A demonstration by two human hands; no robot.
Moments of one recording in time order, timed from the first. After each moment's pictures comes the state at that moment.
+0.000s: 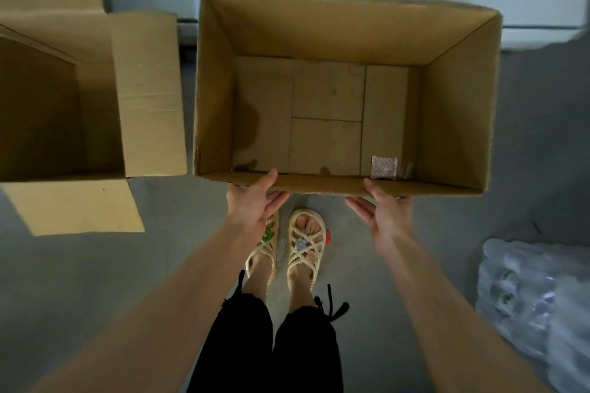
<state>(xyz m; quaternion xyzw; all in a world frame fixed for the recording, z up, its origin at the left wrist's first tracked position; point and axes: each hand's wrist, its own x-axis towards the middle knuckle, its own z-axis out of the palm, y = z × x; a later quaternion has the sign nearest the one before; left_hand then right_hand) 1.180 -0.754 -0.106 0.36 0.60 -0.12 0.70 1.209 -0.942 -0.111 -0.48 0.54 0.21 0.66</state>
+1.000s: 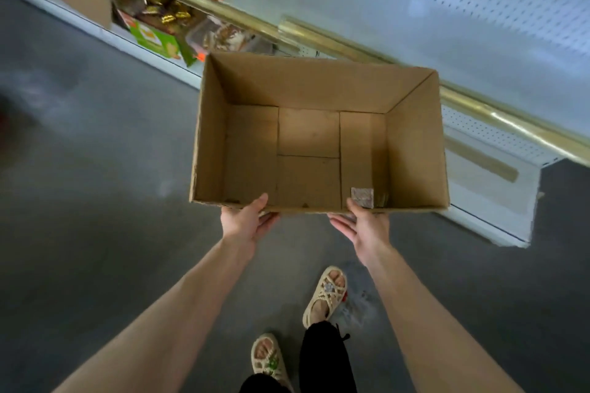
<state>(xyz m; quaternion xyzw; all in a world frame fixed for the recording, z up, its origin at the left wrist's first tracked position) 0.928 -0.640 0.261 0.26 0.57 0.19 0.75 1.050 -0.786 0.265 -0.59 0.25 0.38 0.67</state>
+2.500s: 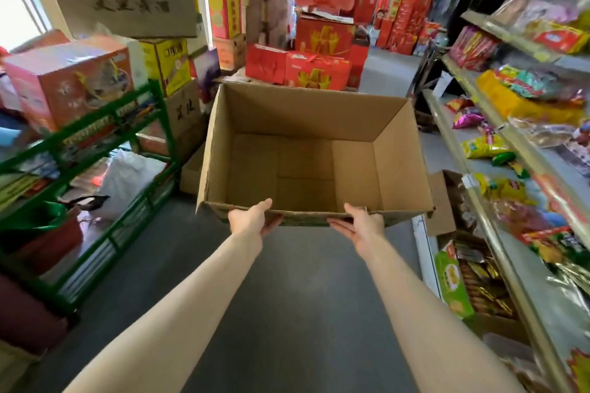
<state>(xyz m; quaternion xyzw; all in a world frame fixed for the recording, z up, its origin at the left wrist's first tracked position) 0.598 -0.147 0.493 -0.05 0.60 0.64 0.47 0.774 -0.070 0.512 -0.56 -0.27 0.68 0.39</state>
